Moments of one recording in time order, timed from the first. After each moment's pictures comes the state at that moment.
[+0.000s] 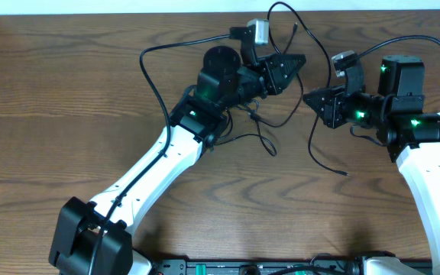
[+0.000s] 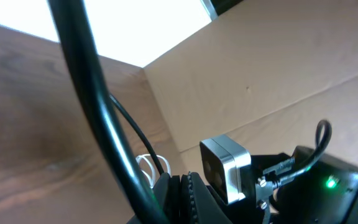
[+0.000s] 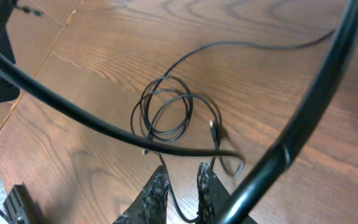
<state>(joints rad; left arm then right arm) -0.57 1.62 1.23 0.29 0.50 -0.96 0.06 1.35 1.12 -0.55 -0.71 0.03</state>
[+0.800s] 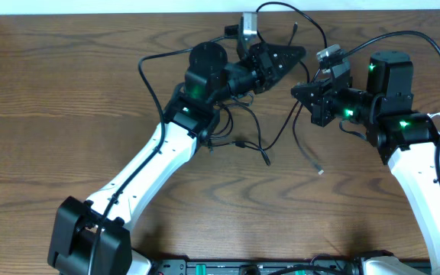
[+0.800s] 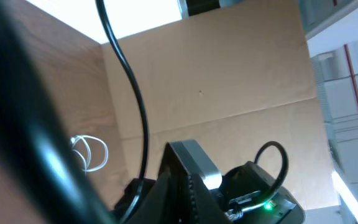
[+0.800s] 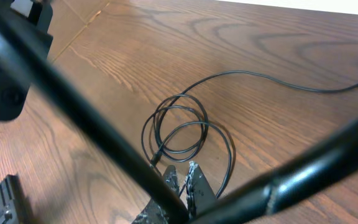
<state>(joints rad) -0.52 1.62 1.23 0.41 0.63 -1.32 0.13 1.35 1.12 -0.44 -0.72 -0.01</state>
